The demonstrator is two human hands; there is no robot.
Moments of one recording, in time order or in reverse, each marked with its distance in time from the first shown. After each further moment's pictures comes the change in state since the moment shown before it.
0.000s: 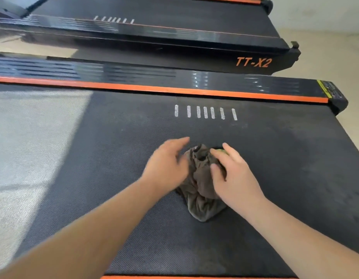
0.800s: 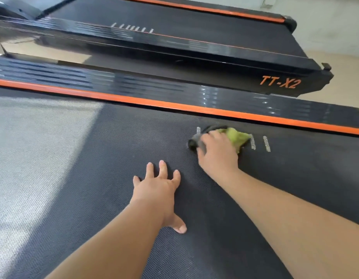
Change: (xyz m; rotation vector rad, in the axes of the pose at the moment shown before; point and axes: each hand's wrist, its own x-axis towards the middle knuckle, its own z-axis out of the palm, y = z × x) left_hand 0.063 -0.070 -0.035 0.816 -0.491 -0.229; right_hand 0.209 -0.017 0.116 -0.423 0.109 -0.188
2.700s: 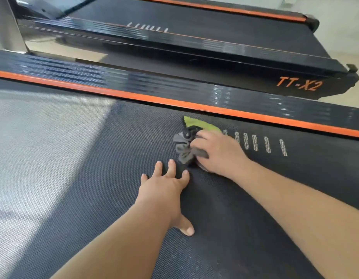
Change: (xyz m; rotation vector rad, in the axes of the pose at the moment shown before) left_hand -0.004 -0.003 -0.001 -0.084 0.017 -0.011; right_hand 0.012 -0.012 -0.018 -0.074 -0.140 -0.510
